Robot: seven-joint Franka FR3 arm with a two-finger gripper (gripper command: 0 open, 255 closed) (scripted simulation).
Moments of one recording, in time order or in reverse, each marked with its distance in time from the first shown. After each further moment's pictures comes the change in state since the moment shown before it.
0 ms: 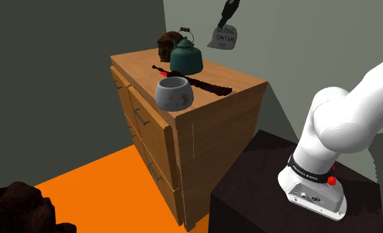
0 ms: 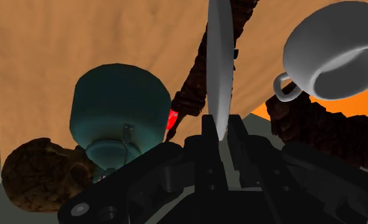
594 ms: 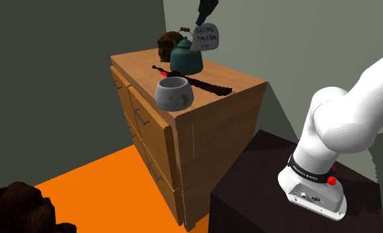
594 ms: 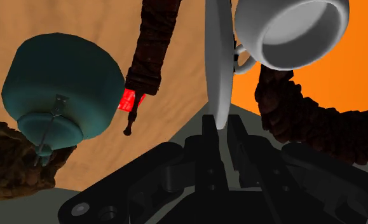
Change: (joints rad) arm 0.042 0.053 0.170 0.031 0.011 0.037 0.201
